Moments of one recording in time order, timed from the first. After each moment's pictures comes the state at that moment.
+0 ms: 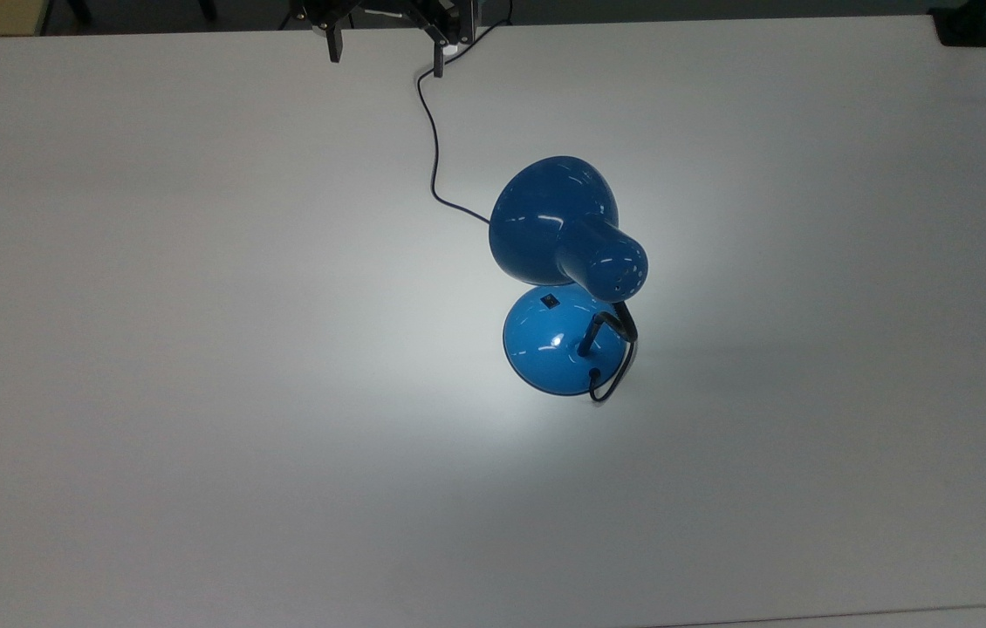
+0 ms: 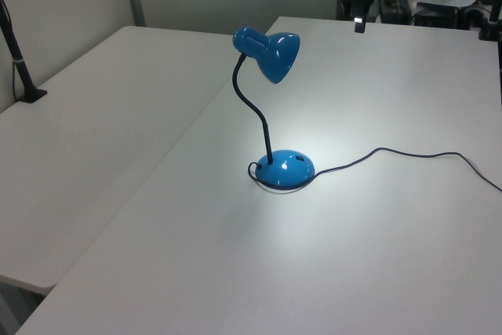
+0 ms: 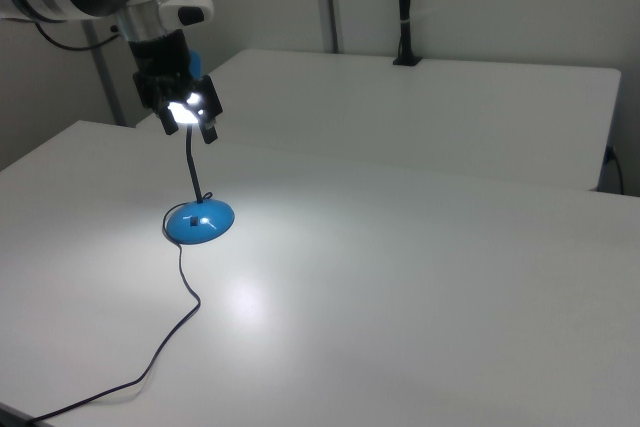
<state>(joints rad) -0.02 0.01 0.09 -1.64 -0.07 1.69 0.17</state>
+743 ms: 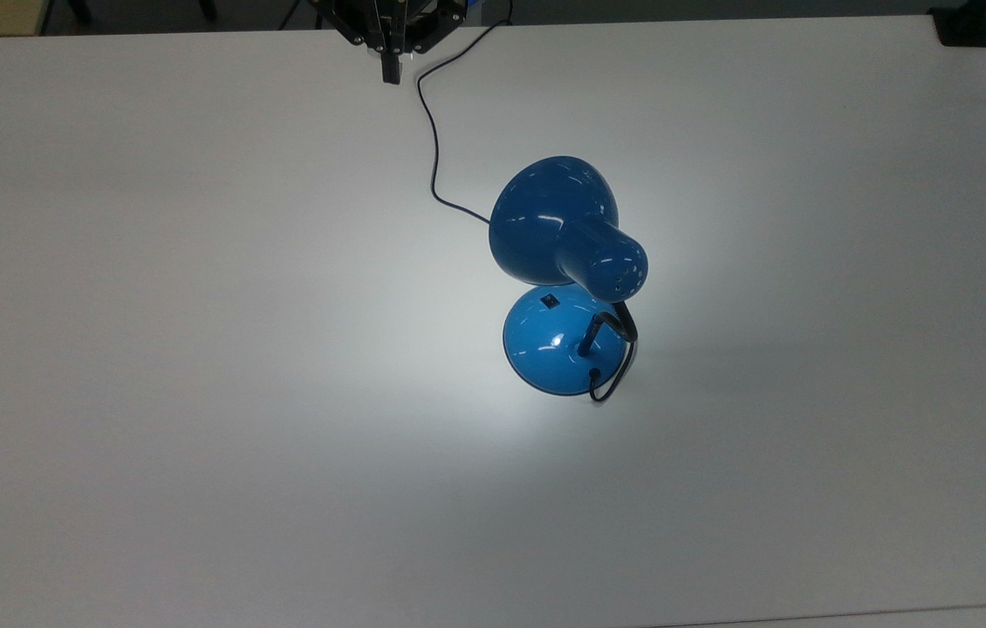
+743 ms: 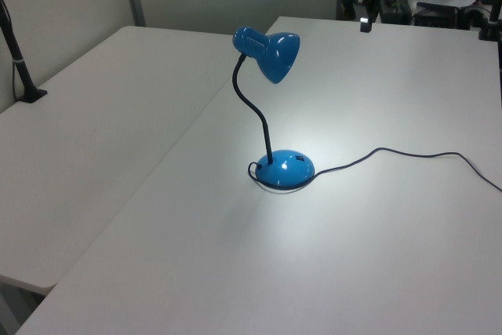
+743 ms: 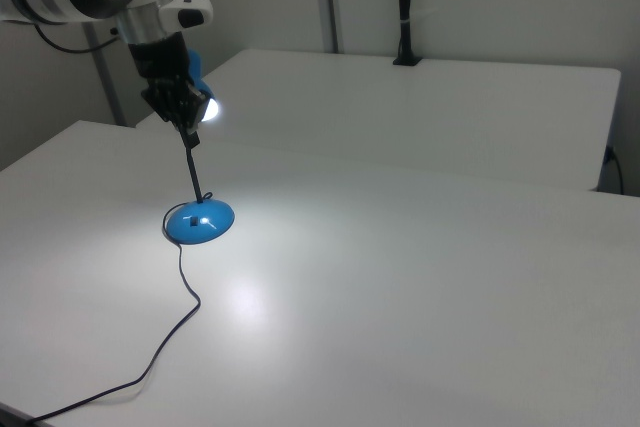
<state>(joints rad) -0.02 0.01 0.09 -1.64 -0.07 1.69 0.16</state>
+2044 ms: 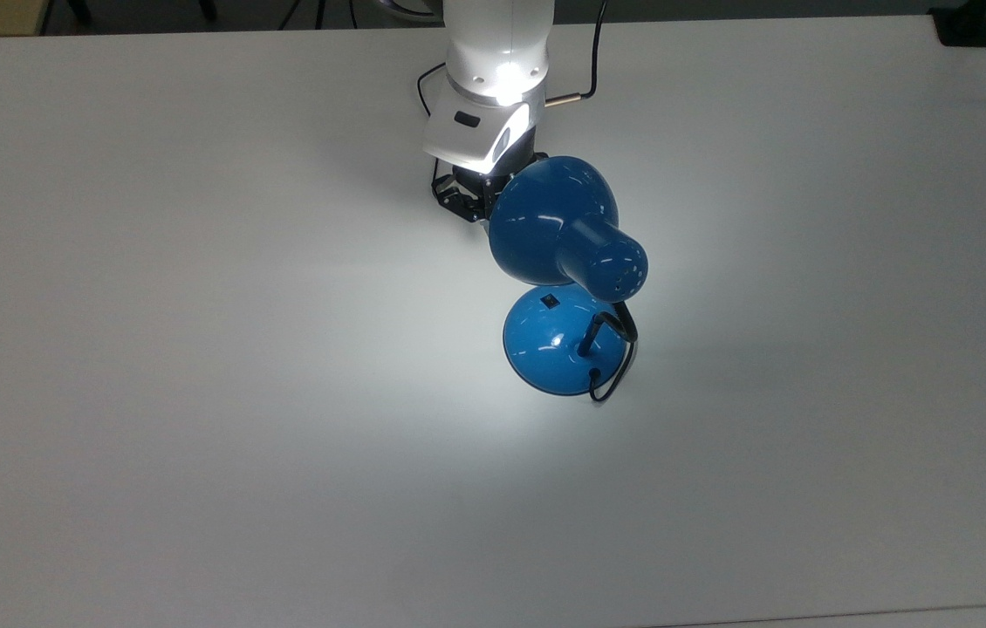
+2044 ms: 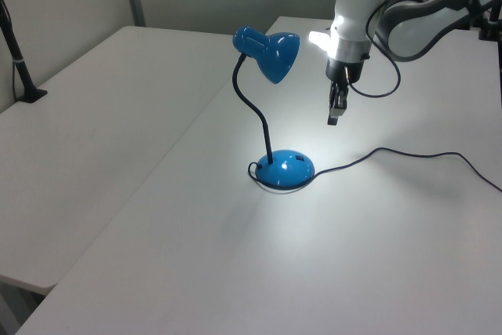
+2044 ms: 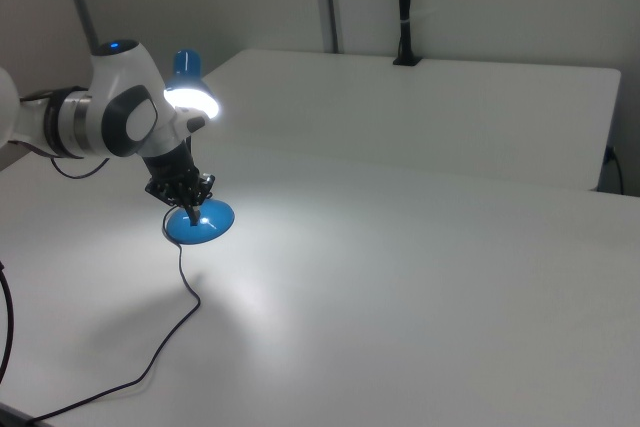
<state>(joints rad) 0.10 0.16 0.11 -2.00 -0.07 2.32 -0.12</state>
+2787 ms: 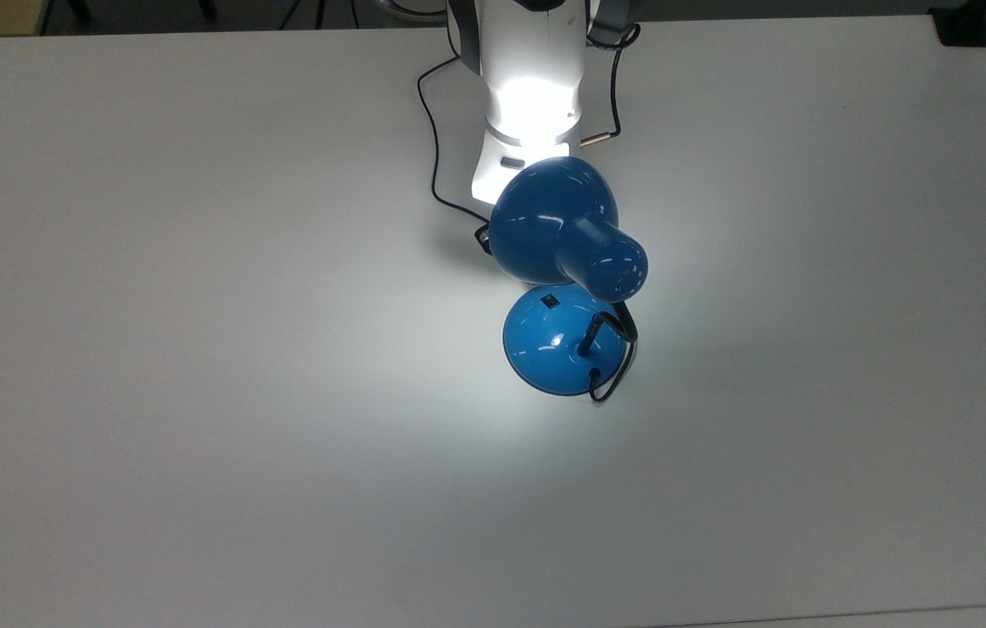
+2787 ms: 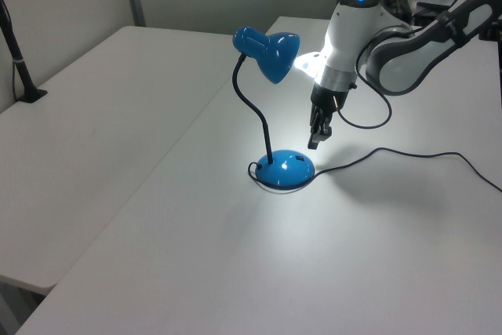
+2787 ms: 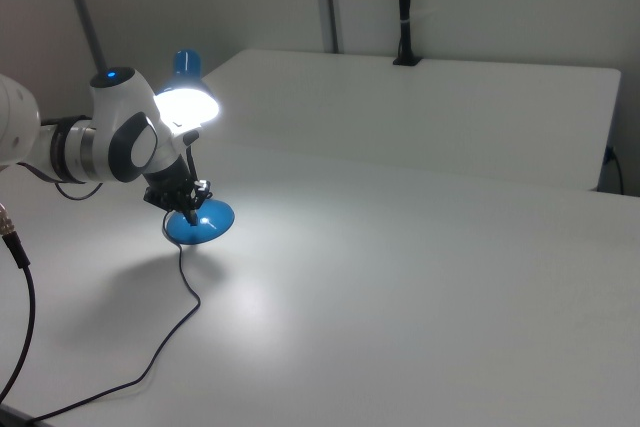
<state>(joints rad) 0.12 0.27 0.13 -2.00 -0.07 2.53 -0.17</state>
